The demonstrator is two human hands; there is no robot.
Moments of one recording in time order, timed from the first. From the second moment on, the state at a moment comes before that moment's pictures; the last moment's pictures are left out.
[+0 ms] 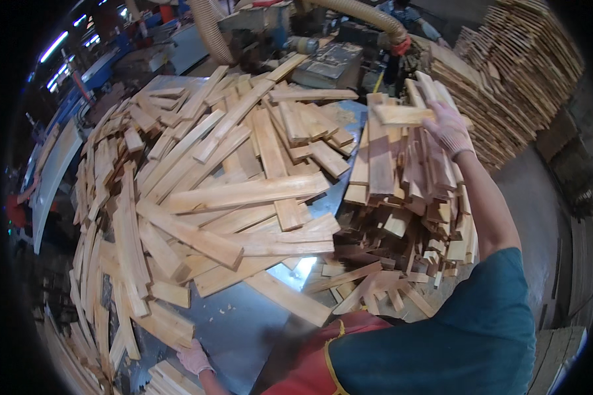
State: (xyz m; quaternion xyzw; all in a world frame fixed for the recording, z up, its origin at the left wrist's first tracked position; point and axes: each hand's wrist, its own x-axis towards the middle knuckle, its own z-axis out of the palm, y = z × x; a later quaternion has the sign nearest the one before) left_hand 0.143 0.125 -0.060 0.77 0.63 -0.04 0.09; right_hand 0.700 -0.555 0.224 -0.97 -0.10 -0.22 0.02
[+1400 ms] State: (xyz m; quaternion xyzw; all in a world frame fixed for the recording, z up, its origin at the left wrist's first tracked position) left_hand -0.114 -0.067 0.013 0.79 0.59 0.16 0.09; right_hand 0.144 0.048 -0.038 -0.51 -0.63 0.50 0.31
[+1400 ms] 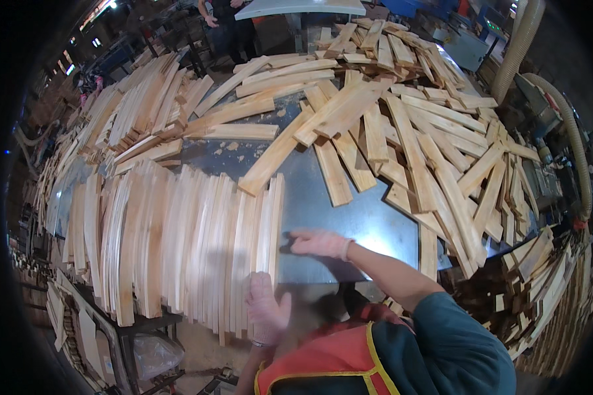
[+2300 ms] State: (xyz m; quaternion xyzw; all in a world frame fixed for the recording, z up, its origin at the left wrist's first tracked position) left_hand -0.084 0.109 0.068 0.22 0.52 0.33 0.76; right_hand 0.323 -0.036 0.033 -0.49 -0.10 0.66 0.56
